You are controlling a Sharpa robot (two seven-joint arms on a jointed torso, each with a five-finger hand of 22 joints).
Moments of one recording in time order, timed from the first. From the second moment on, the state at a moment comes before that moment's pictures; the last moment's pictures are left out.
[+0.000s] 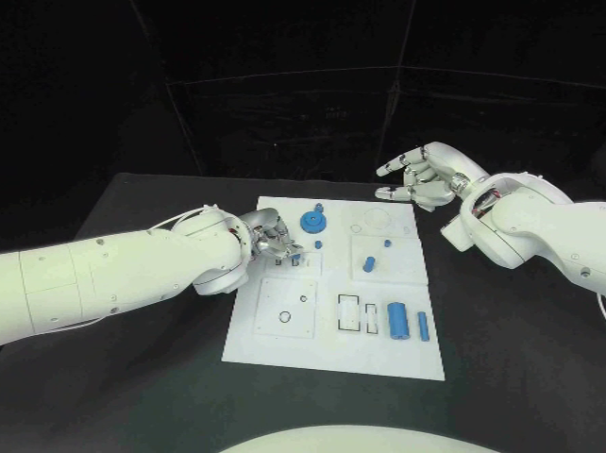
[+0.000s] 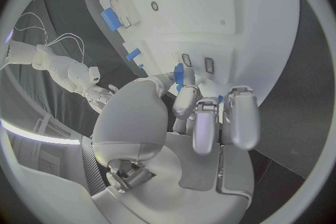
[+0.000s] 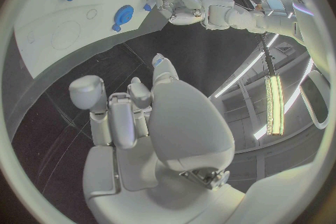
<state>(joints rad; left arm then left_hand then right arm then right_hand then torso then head) 1.28 -0.71 -0.18 1.49 -1.05 -0.25 -0.44 1.25 -0.12 0.51 0.22 0.12 0.92 0.05 0.62 0.62 1.36 -0.03 1.23 1.17 1.47 -0.08 1.57 1.31 0.08 1.43 0.03 1.41 1.31 1.28 -0.85 -0.03 1.48 -0.94 -0.38 0.06 1.47 -0.03 -0.20 0.22 0.42 0.84 0.17 0.17 0.07 1.23 0.08 1.17 1.11 1.47 0.01 1.41 1.31 0.12 1.28 0.10 1.23 0.89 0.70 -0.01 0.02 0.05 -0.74</state>
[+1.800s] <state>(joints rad) 1.28 -0.69 -0.18 1.47 -1.11 -0.14 -0.49 1.14 -0.15 0.57 0.12 0.11 0.97 0.03 0.64 0.62 1.39 -0.04 1.27 1.21 1.47 -0.09 1.57 1.31 0.06 1.44 0.02 1.42 1.31 1.28 -0.84 -0.03 1.48 -0.94 -0.38 0.06 1.47 -0.03 -0.20 0.22 0.42 0.84 0.17 0.17 0.07 1.23 0.08 1.17 1.11 1.47 0.01 1.41 1.31 0.12 1.28 0.10 1.23 0.89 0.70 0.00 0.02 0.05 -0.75</state>
